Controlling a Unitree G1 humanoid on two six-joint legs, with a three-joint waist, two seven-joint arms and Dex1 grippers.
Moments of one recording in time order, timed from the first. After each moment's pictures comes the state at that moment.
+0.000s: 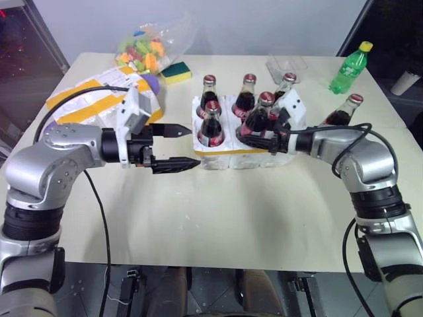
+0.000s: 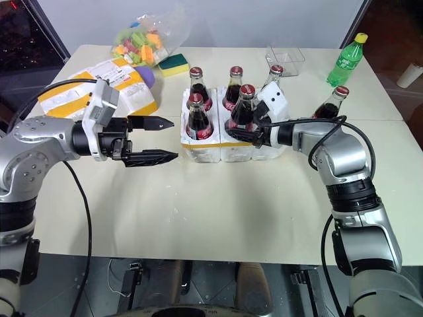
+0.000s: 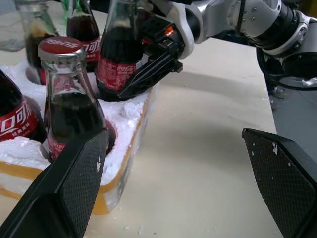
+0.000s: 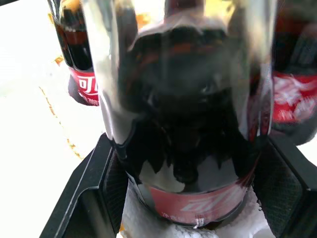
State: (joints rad) left arm -0.64 0.77 0.05 -0.29 -0.73 0.84 -1.07; right arm -0.74 -0.64 0.11 0.04 0.45 0.72 0.78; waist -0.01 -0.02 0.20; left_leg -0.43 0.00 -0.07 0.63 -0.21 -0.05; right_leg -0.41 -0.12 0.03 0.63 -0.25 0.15
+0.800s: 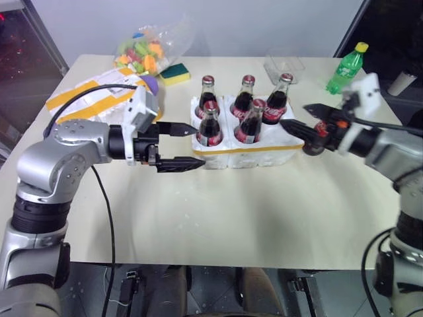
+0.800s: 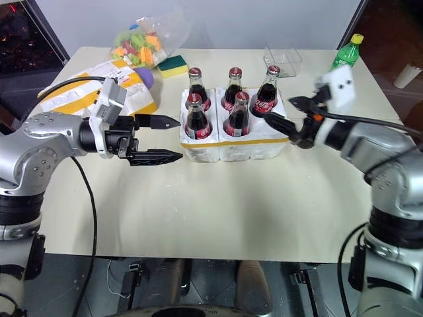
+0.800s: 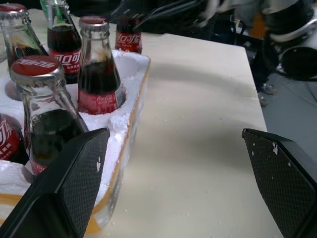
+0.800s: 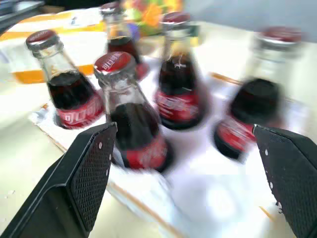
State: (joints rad) left arm -0.67 0.75 0.00 -0.25 -0.71 0.79 -1.11; right arm -0.43 -0.74 -0.42 -0.41 0.63 1.11 0.58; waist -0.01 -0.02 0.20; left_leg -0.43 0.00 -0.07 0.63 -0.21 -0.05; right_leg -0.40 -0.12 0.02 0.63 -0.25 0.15
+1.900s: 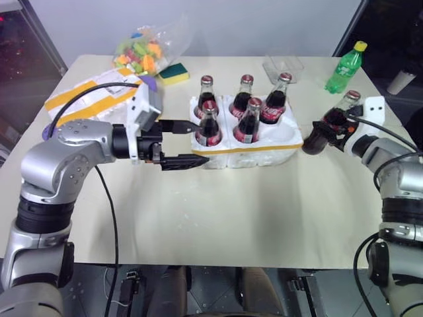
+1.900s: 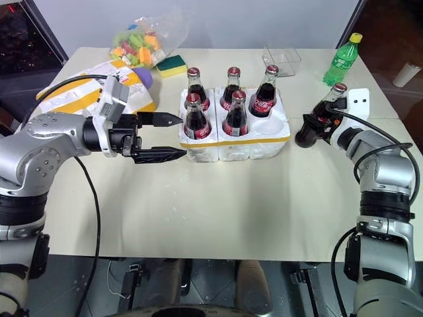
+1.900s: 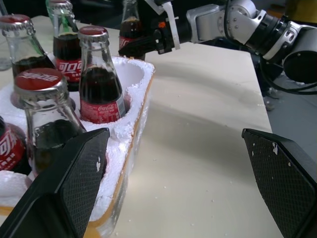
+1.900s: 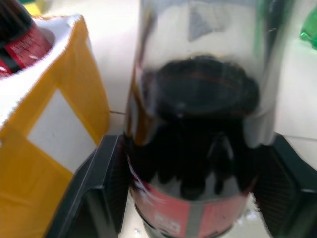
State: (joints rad) left arm -0.68 0.73 0.01 -0.27 -0.71 0.80 -1.06; right arm -0.65 -0.68 -0.28 0.39 0.35 0.57 0.54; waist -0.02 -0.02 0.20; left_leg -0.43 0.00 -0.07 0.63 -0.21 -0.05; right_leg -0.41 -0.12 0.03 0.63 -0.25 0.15
